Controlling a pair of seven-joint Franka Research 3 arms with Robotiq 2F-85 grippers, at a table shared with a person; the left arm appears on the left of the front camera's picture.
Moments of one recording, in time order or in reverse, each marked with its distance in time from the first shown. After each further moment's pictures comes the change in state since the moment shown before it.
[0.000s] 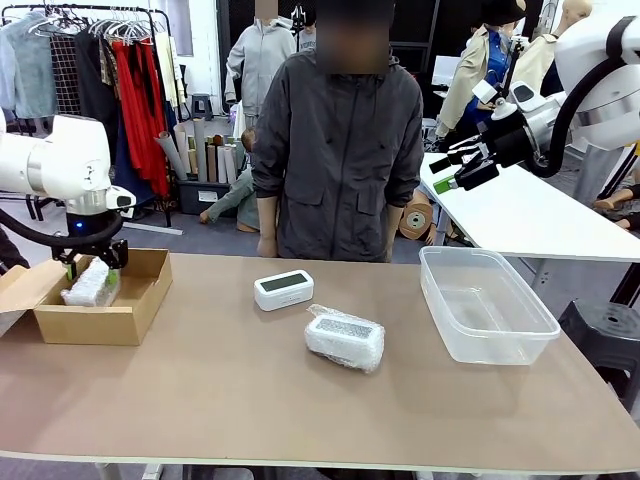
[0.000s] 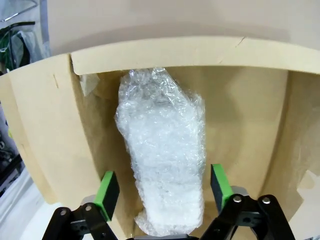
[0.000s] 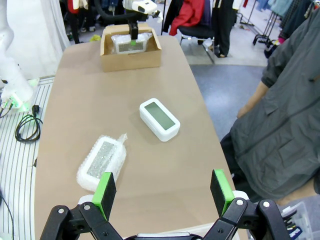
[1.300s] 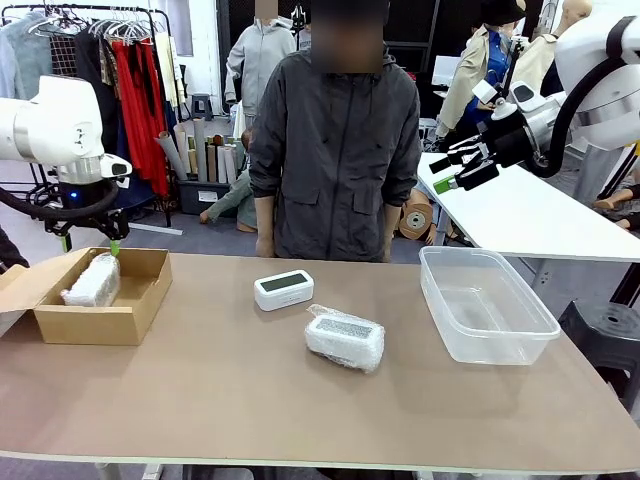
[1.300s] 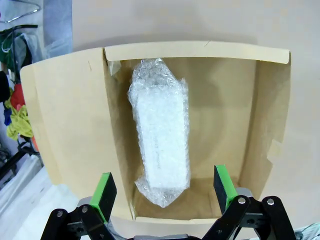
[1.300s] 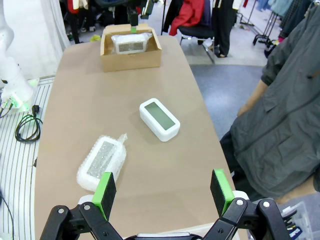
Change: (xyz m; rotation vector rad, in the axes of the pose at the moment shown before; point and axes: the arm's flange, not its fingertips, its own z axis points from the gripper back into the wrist) left arm -0.012 0.001 0.063 -0.028 -0.045 0.029; right arm 0.000 0.000 0.000 0.000 0.000 0.000
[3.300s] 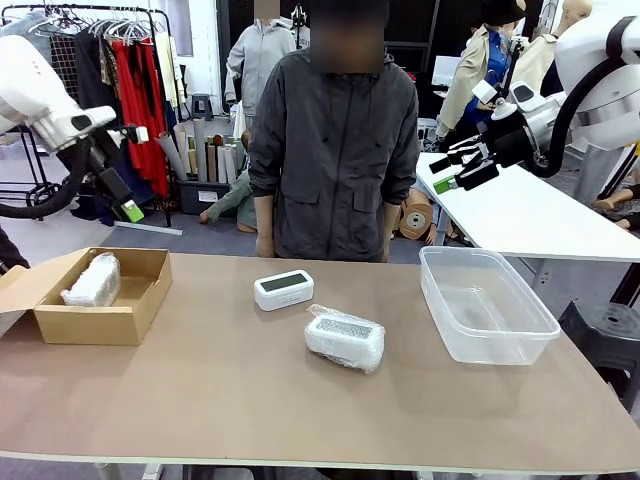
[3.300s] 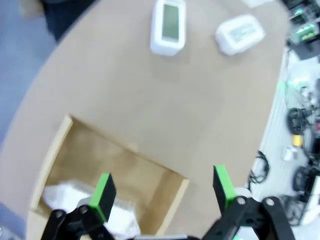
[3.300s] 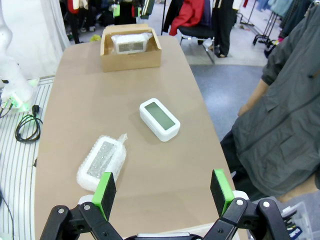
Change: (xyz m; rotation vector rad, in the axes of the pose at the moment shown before) left arm -0.018 -0.007 0.087 -0.622 -0.299 -0.955; right arm 0.000 0.000 0.000 0.000 0.000 0.000
